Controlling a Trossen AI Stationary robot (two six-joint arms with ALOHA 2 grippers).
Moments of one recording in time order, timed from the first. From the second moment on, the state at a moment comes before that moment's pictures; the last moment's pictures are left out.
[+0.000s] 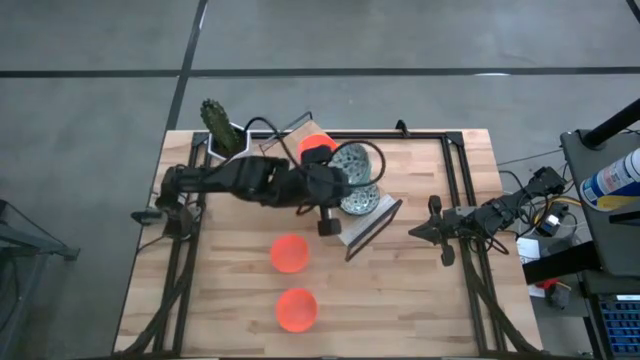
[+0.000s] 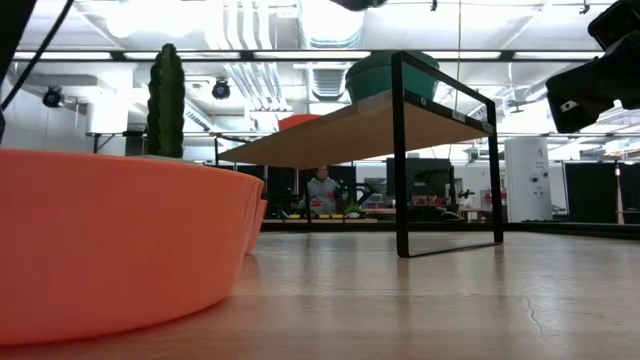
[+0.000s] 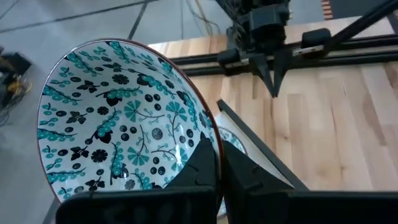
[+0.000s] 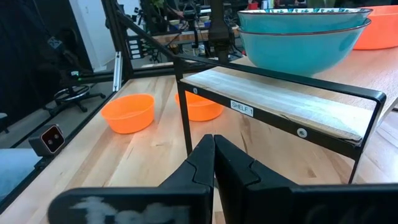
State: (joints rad) left arm -0.15 1.87 2.30 -1.04 -0.40 0.02; right arm 0.53 0.08 0.07 -0.13 0.44 0.22
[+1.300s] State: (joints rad) left arm -0.08 1.88 2.01 -0.92 -0.27 0.50; right arm 0.53 0.08 0.07 -0.13 0.44 0.22
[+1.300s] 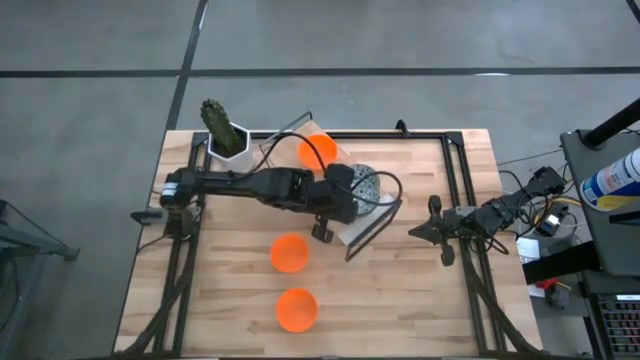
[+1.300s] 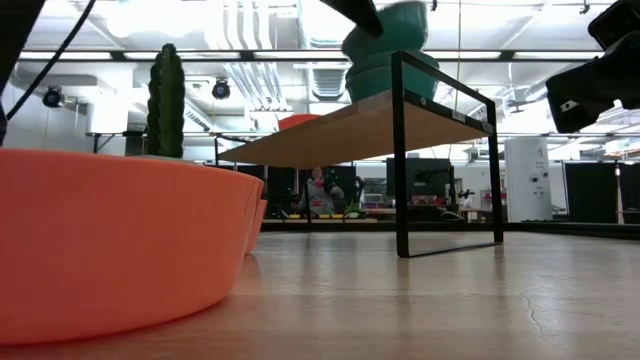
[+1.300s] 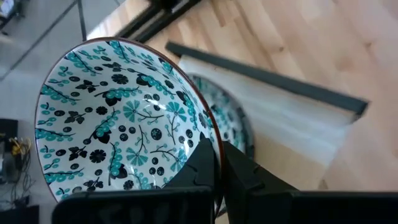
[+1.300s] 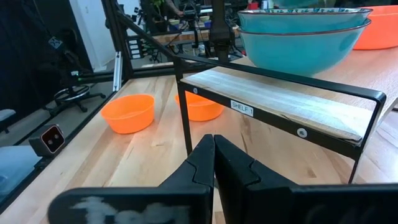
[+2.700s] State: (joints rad) left arm -0.08 1.94 2.04 -1.00 -0.31 0.44; right arm 0.53 0.08 0.07 -0.13 0.44 0.22
